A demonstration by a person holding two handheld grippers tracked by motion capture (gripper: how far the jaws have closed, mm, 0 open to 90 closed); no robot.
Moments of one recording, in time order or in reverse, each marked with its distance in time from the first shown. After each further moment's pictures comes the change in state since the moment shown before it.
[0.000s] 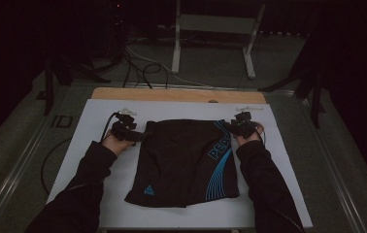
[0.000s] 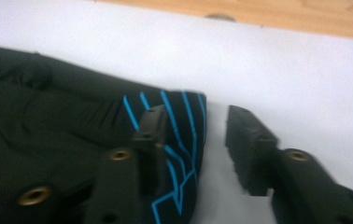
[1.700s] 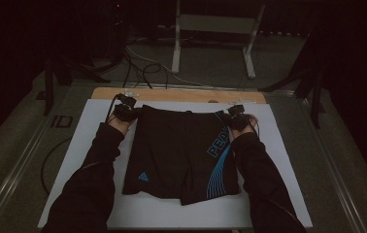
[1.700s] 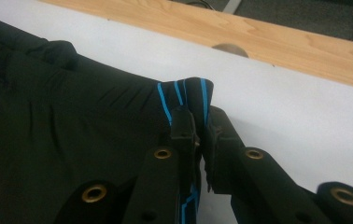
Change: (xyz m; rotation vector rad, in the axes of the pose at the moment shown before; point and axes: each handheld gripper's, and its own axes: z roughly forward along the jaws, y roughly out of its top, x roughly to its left) left arm 0.022 0.047 0.011 -0.032 0.203 0.034; right arm 0.020 0.027 0.007 -0.006 -0.019 -0.080
